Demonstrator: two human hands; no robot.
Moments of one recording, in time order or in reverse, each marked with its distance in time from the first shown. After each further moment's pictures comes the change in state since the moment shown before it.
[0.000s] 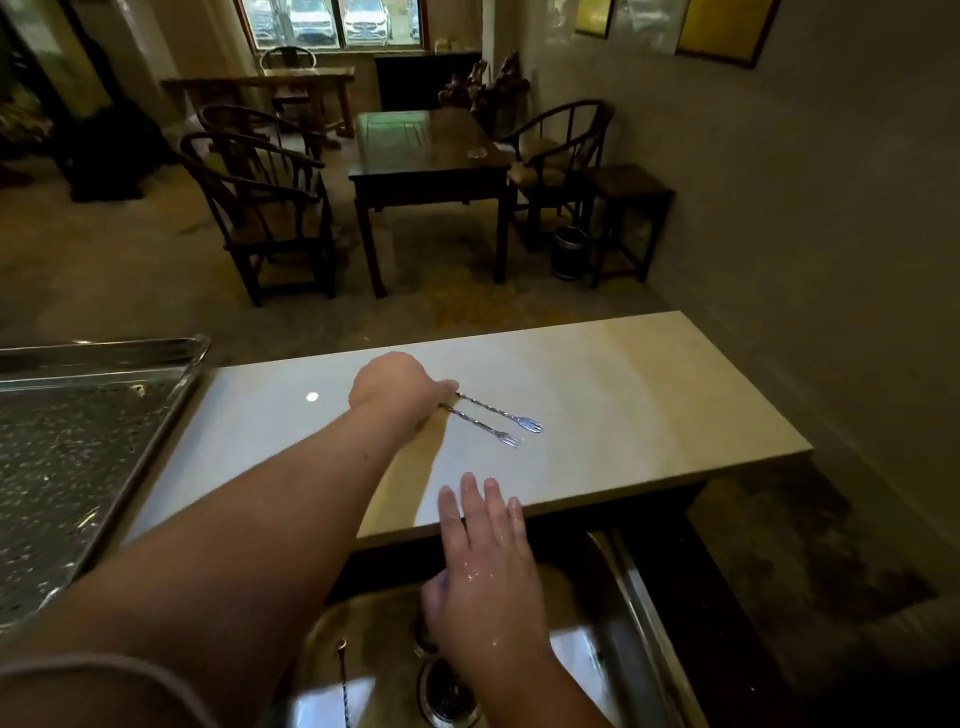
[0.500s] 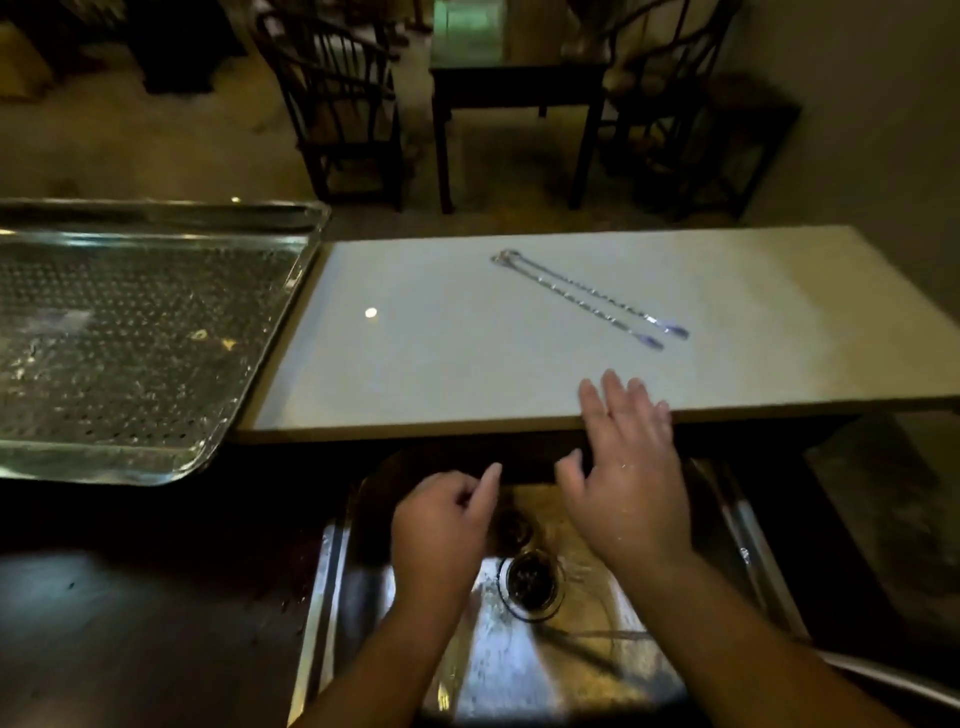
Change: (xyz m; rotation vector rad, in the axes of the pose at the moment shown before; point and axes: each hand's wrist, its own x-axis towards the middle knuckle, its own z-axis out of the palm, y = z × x) left_hand -0.193 -0.180 0.125 -0.503 0.251 -0.024; right_hand -0.001 -0.010 0.026 0.003 0.155 0.055
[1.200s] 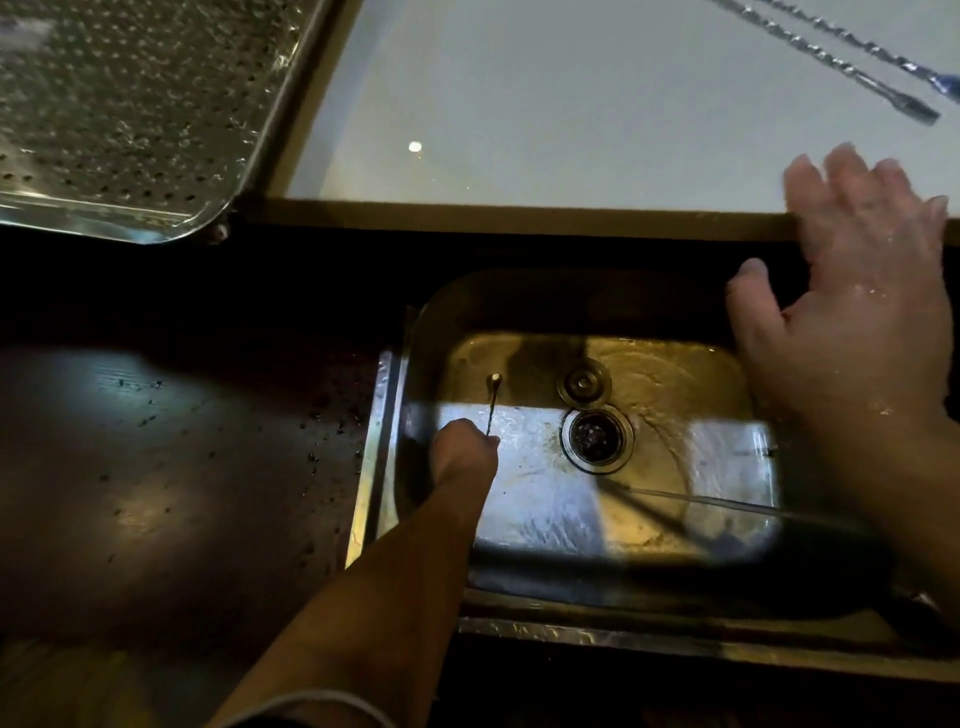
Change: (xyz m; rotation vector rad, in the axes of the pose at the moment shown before) left_hand -0.028 -0.206 0.107 0.343 -0.490 -0.615; right_hand 0.007 0.006 0.011 -0.083 0.000 -0.032
